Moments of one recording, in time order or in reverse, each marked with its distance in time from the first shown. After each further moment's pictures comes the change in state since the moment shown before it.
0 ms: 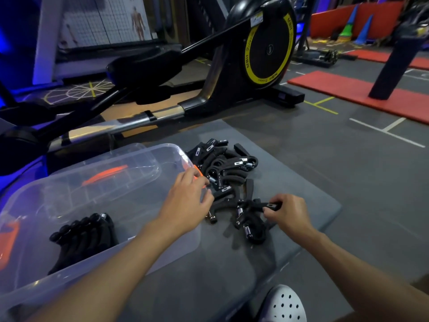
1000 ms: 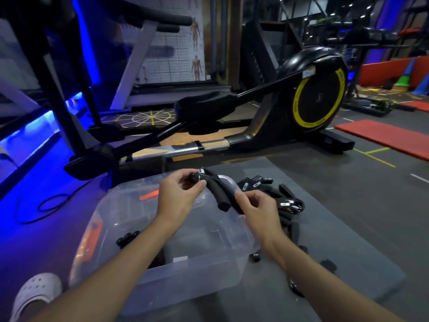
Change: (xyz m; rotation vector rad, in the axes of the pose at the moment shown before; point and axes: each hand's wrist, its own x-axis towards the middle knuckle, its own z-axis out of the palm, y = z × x) left_hand -0.018 -0.055 -0.125 -0.656 0.561 -0.299; right_hand -0.030 -0.218 0.036 0.708 -0.154 -0.139
